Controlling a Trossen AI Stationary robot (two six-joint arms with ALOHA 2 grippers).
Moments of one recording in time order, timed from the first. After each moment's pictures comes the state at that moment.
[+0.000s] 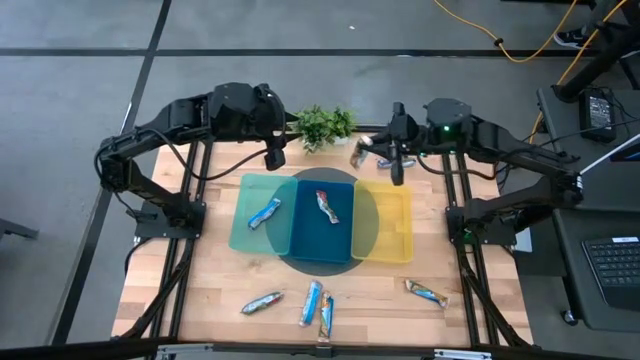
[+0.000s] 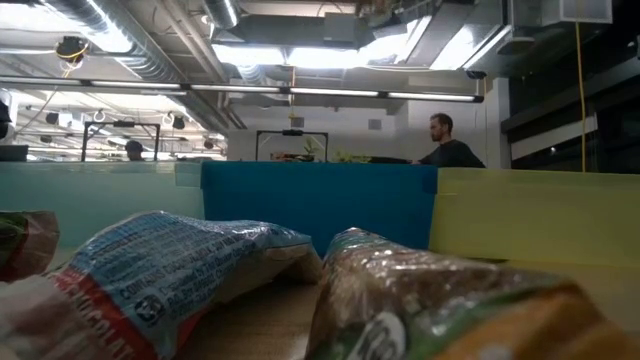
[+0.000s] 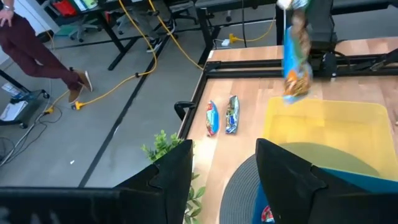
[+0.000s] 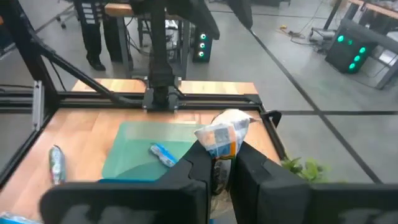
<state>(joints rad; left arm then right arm) 0.20 1.40 1.82 -0.90 -0.22 0.17 -0.21 1.20 1.41 -0.50 -0.09 -0.11</state>
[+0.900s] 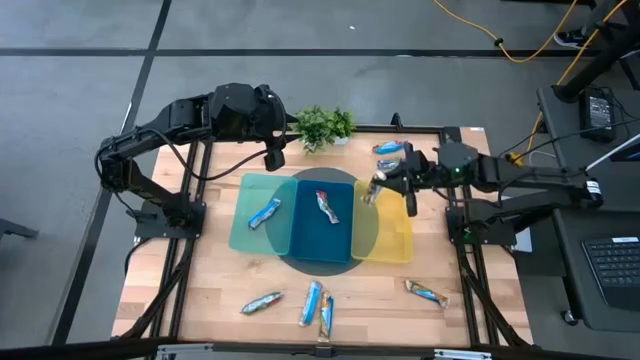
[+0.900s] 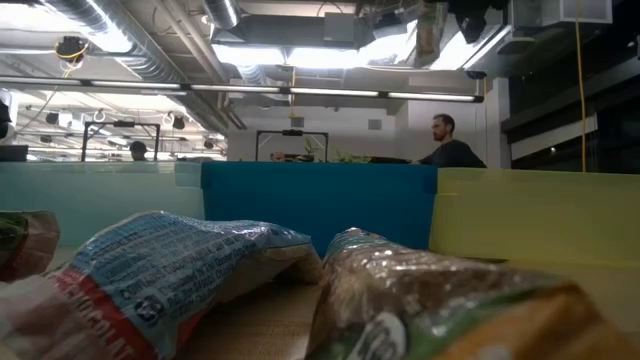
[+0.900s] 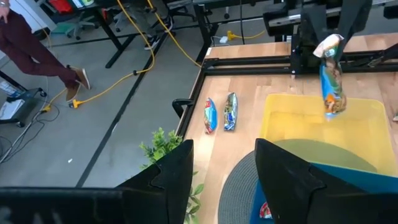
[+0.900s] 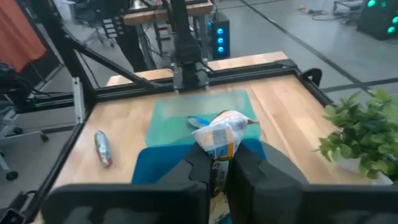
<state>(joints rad) 0.20 1.41 1.82 -0.92 -0.21 0.17 -0.08 0.89 0.86 -0.23 -0.04 0.13</state>
